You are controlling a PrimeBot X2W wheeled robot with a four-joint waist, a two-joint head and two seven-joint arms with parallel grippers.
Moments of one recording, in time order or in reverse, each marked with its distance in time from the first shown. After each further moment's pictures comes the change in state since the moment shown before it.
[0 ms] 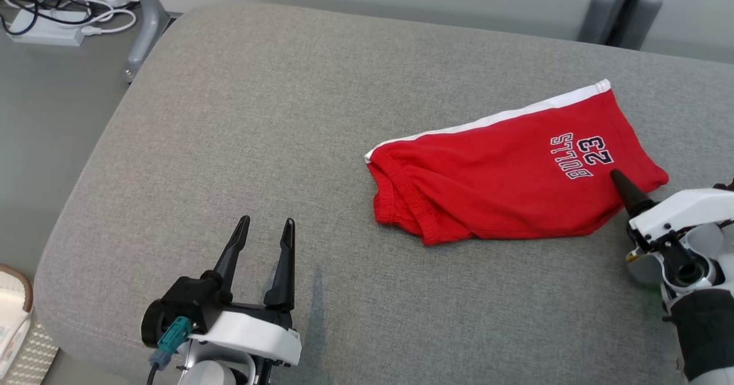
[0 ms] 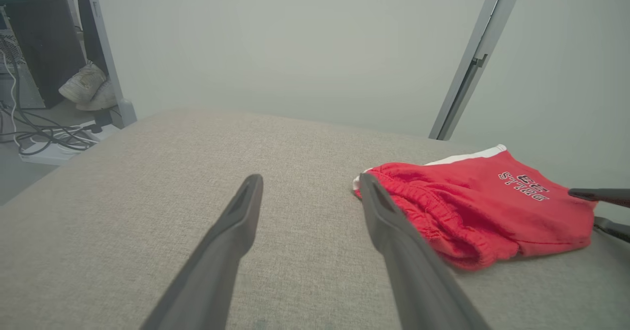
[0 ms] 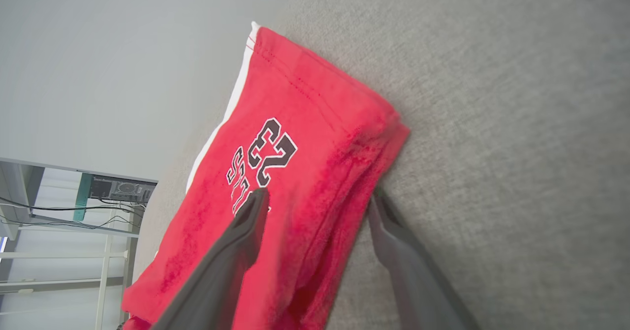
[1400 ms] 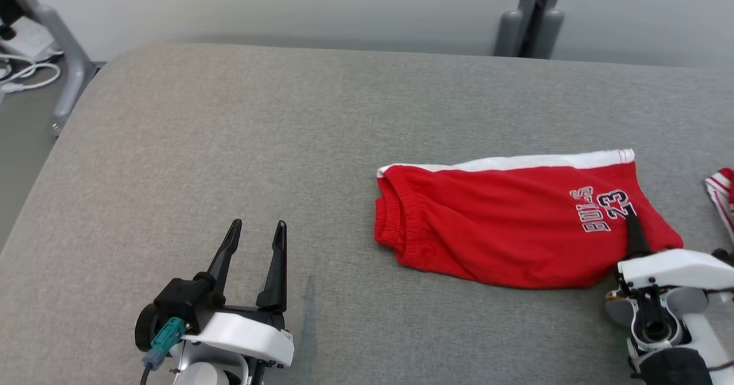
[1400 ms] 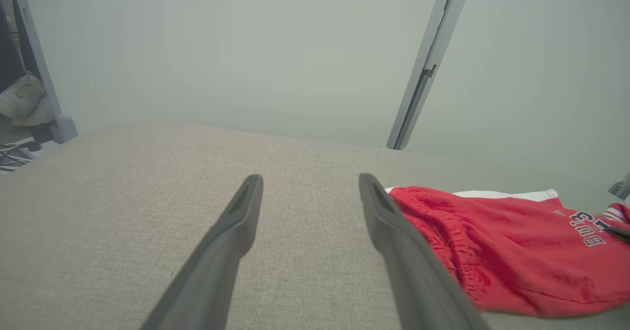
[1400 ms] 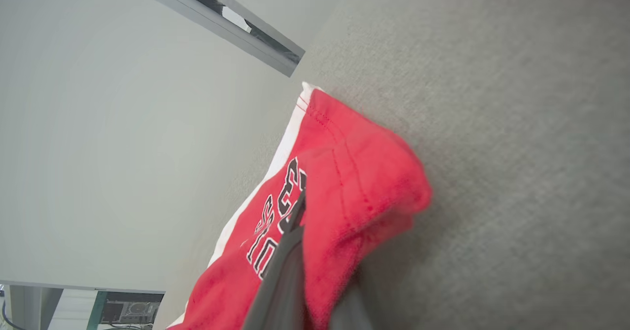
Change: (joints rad) left arm -0.001 -0.001 0.022 0.022 -0.005 -0.005 0.000; right arm 0.161 0.081 -0.007 -0.099 0.104 0.000 -0.322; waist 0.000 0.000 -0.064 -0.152
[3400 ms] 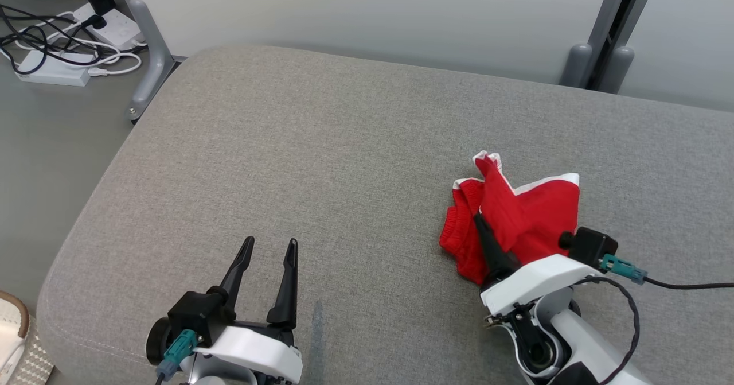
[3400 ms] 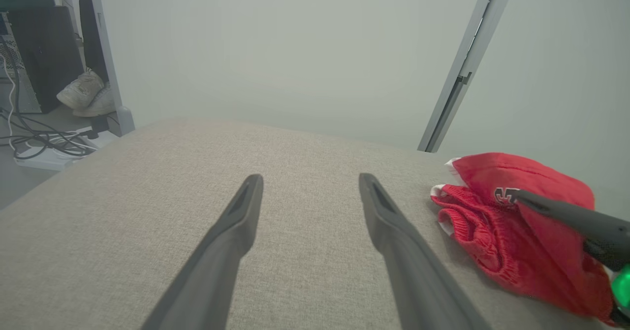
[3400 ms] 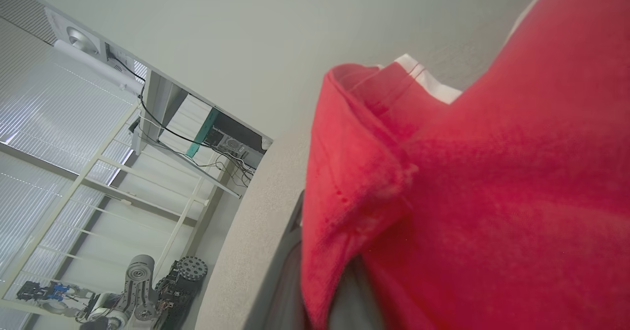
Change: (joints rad) left arm 0.028 0.000 -0.035 0.016 -0.009 -0.001 0.000; right arm -0.001 0.001 0.697 -0.148 0.198 -0.001 -0.155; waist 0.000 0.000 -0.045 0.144
